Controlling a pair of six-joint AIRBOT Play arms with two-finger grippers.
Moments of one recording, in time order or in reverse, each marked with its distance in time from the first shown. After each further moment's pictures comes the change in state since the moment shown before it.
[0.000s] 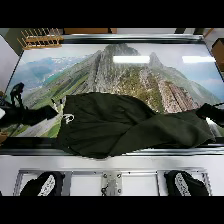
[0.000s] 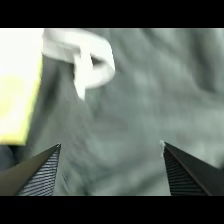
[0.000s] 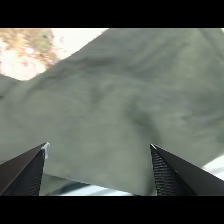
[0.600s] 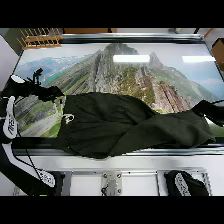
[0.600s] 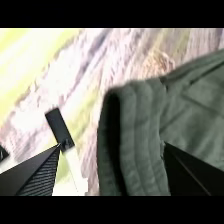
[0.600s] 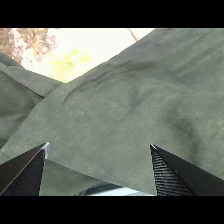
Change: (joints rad) left arm 0.034 -0.958 0.701 -0.196 -0.020 0.320; right arm 0.000 0.000 0.006 0.108 0.003 -0.002
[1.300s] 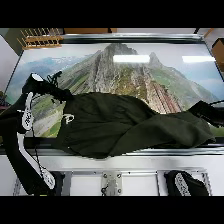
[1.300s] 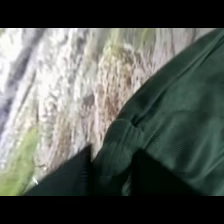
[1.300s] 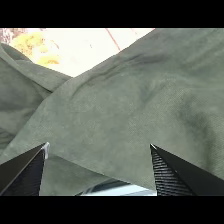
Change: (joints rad) left arm -0.137 -0.171 0.140 0.029 -0.139 0.048; right arm 0.000 0.000 -0.026 0.039 -0.002 0.001
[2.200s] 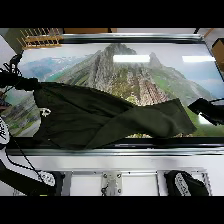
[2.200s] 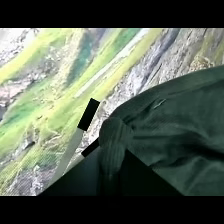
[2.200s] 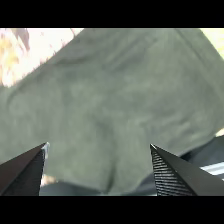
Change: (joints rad) left arm 0.224 0.312 0.002 0.156 0.072 -0.042; right arm 0.001 -0.019 -0.005 0.035 -0.072 0.034
